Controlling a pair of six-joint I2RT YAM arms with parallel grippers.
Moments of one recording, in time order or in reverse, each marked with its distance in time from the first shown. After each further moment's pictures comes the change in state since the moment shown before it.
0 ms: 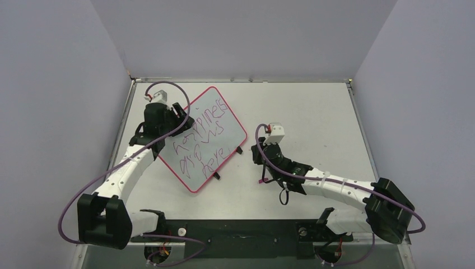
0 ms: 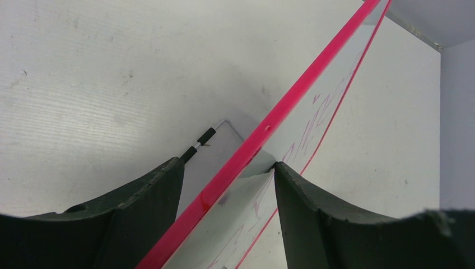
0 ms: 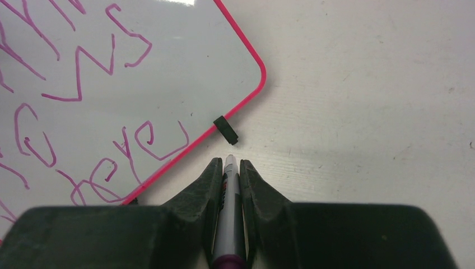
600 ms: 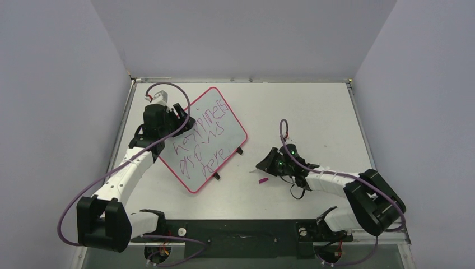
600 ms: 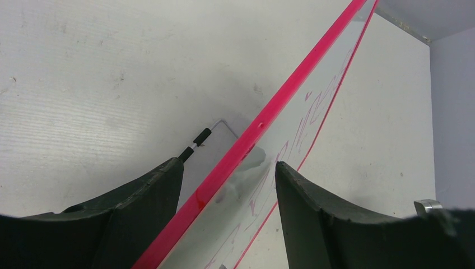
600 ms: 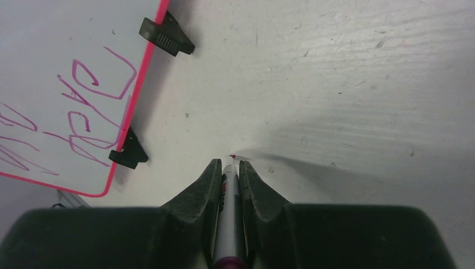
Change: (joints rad) left arm 0.000 -0.032 -0.032 0.034 0.030 0.017; right arm -0.307 0.088 -0.205 0.045 -0.603 0.352
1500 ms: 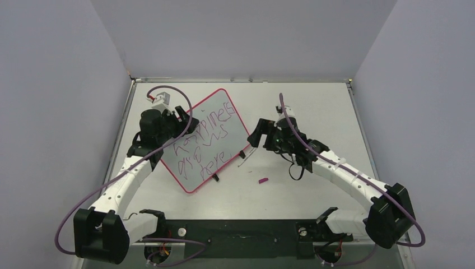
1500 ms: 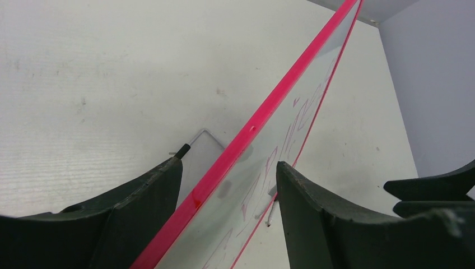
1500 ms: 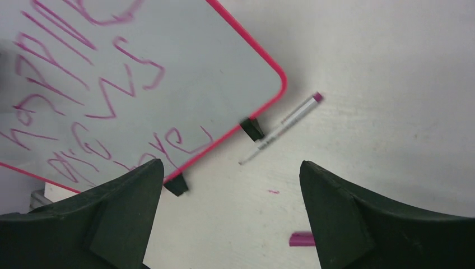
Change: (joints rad) left arm -0.003 -0.084 -0.081 0.120 0.109 0.045; right arm 0.015 -0.085 0.386 -0.430 0.100 -0.184
